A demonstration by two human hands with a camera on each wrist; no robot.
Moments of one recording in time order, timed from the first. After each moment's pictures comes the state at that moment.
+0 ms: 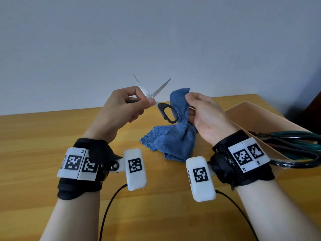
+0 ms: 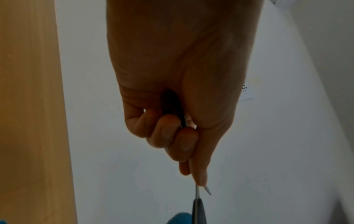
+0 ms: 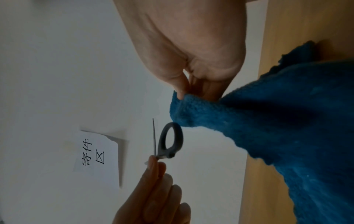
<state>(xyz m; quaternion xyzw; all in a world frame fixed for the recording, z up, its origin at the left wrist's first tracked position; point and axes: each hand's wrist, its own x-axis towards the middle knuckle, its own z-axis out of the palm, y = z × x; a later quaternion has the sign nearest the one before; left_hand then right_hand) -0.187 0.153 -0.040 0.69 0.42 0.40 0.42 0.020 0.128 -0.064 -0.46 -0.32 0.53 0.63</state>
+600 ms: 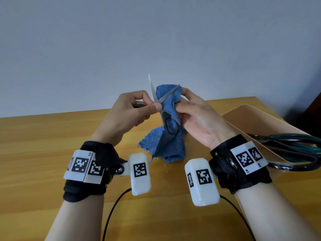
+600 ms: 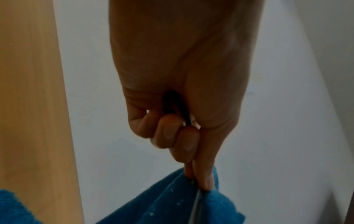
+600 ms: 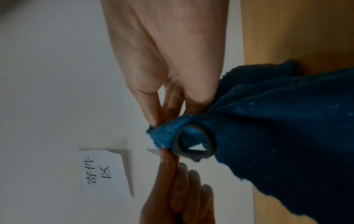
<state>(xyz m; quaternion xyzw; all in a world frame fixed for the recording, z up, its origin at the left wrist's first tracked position) -0.176 0.149 -0.040 0.70 0.40 0.39 0.44 0.012 0.117 -0.056 -0.30 -0.41 0.63 0.59</state>
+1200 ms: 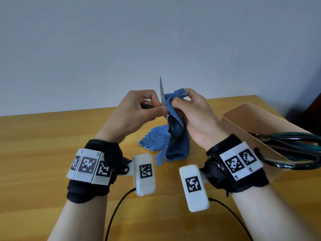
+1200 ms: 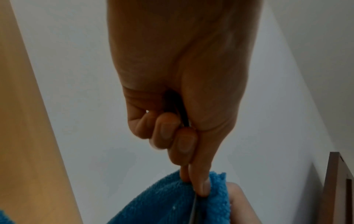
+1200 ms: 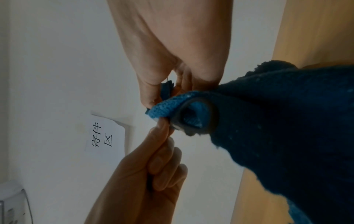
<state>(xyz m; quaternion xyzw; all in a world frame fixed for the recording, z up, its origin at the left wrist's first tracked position) -0.167 0.142 -0.036 0.75 0.40 0.36 0.39 -0.002 0.120 -0.060 -0.41 -0.41 0.51 0.63</state>
